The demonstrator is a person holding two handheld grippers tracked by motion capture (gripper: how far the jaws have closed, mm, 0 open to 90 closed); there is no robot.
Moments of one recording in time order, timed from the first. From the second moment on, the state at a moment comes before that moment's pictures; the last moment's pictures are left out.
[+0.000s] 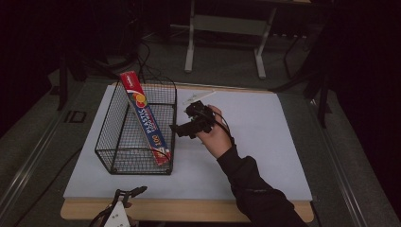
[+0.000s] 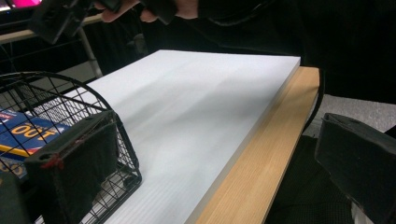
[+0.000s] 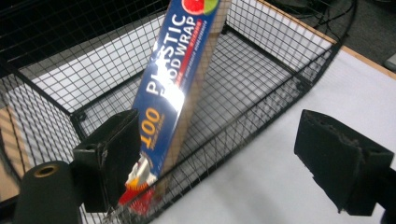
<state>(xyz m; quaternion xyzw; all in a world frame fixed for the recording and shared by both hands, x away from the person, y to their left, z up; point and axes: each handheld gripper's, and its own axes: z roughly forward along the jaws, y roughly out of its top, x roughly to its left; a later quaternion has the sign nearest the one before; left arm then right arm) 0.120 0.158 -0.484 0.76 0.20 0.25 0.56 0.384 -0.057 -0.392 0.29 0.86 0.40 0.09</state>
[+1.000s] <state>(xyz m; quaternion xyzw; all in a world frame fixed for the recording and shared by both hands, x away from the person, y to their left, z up) 0.123 0.154 -0.485 0.77 0.20 0.24 0.56 0.321 -0.171 -0.445 0.31 0.85 0.40 0.13</state>
